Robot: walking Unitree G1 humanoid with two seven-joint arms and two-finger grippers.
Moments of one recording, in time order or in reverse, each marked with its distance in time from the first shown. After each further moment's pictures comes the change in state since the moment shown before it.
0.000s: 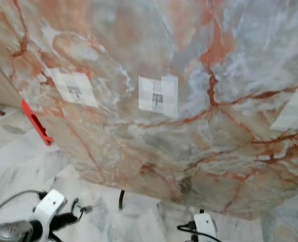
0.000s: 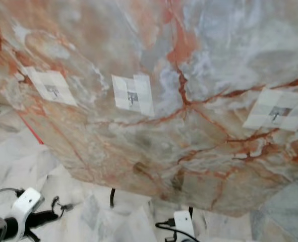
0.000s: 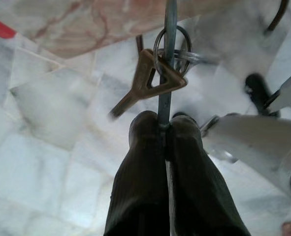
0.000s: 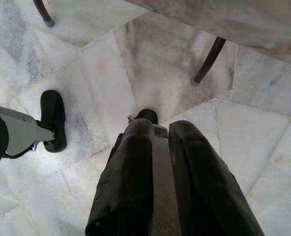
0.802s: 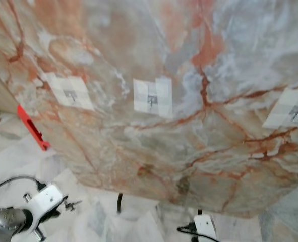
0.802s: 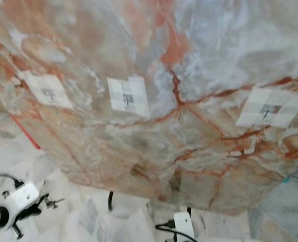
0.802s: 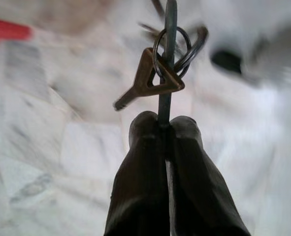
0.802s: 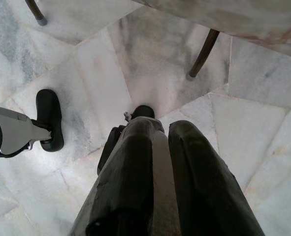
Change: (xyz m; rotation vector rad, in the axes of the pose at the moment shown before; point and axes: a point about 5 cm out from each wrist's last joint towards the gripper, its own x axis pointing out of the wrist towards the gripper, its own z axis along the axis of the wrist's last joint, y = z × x) left arm 0.012 0.005 -0.028 0.404 0.285 0.023; right arm 0.000 0.000 -0.004 -0.003 0.013 0.001
